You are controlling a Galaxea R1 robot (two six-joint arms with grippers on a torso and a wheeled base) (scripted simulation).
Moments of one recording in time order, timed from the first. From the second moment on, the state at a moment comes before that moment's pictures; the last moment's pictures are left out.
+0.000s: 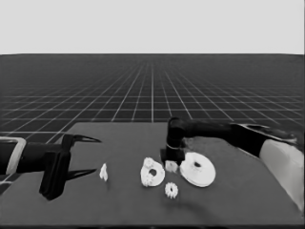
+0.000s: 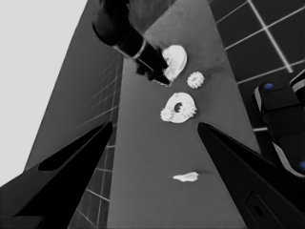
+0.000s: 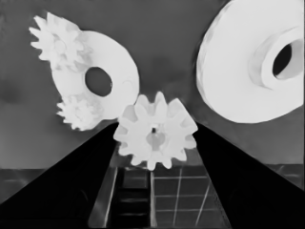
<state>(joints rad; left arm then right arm) -0.34 1.75 -0.42 0.31 0.68 0.35 0.01 2.78 -1.35 -0.19 -1.55 1.44</state>
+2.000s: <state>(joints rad) -0.34 1.75 -0.42 0.31 0.68 0.35 -0.01 2.74 -1.12 -0.20 -1.58 1.61</state>
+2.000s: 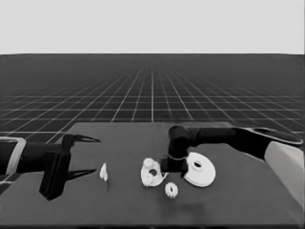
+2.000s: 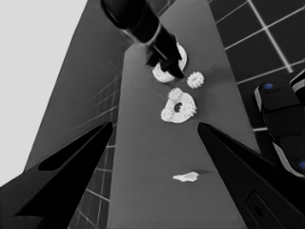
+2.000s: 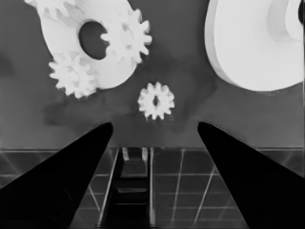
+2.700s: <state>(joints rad) -0.34 1.75 -0.42 0.31 0.68 0.35 -0.25 2.74 -1.20 -0.44 -1.56 1.55</state>
